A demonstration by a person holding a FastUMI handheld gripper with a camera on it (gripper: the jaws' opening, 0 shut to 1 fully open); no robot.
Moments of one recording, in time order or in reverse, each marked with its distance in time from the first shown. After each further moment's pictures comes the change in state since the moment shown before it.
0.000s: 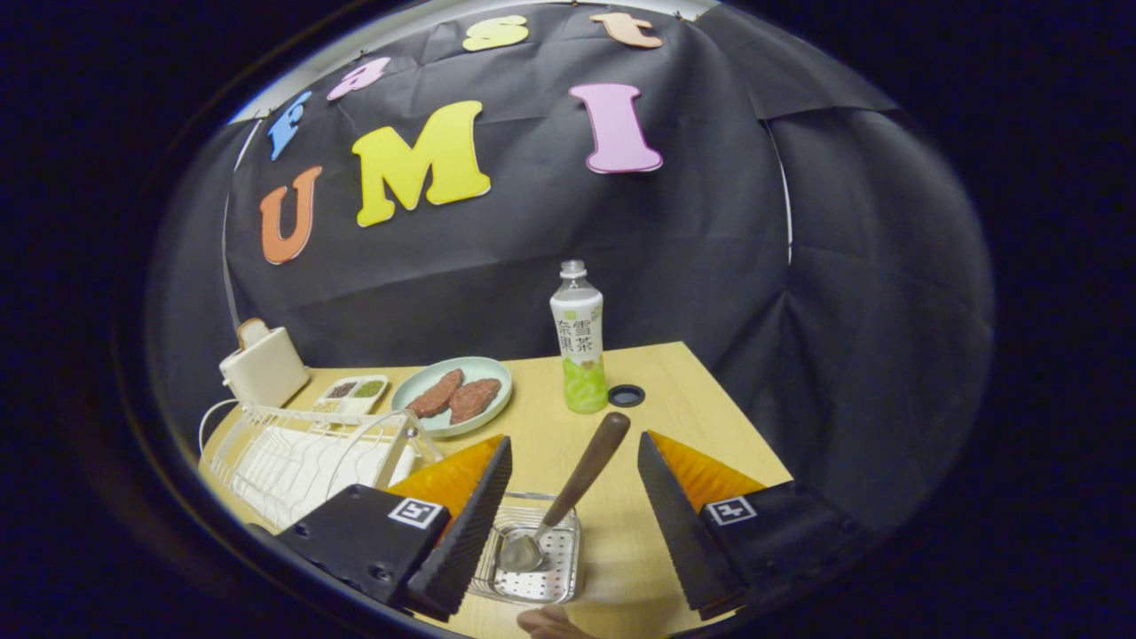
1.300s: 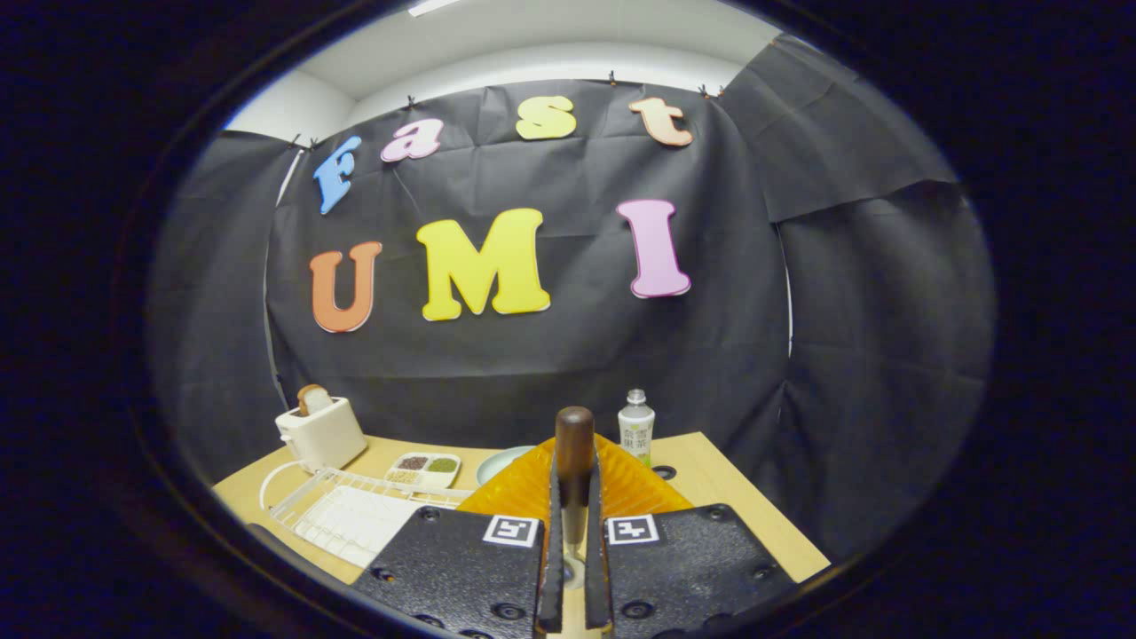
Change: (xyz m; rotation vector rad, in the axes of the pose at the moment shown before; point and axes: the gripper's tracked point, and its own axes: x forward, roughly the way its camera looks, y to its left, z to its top) arm -0.187 0.124 0.071 -0.049 -0.319 0.022
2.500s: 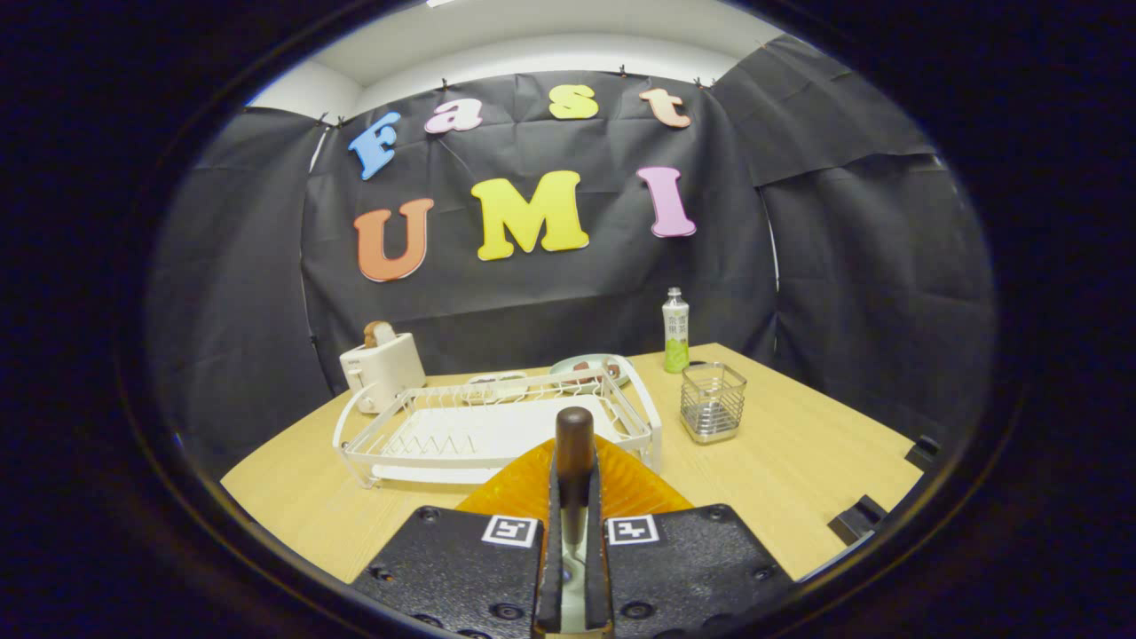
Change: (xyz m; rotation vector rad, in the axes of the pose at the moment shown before) arm -0.126 0.138 -0.192 0.057 0.113 -0.039
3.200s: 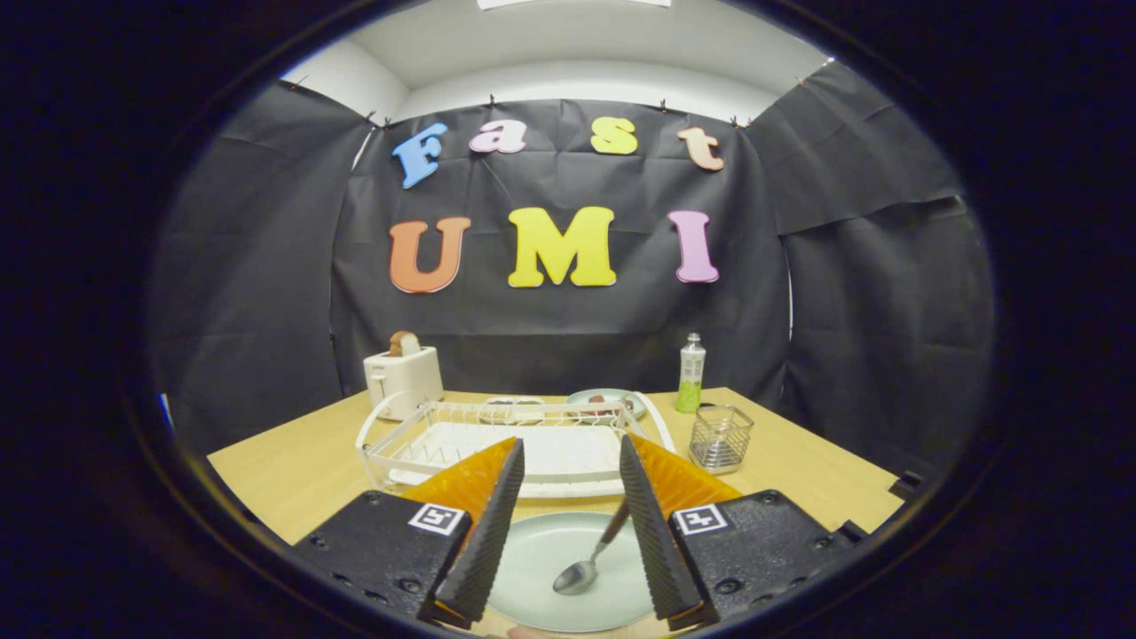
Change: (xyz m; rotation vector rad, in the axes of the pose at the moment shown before) arm -0.038 0.022 0.023 -0.139 -0.130 0.028
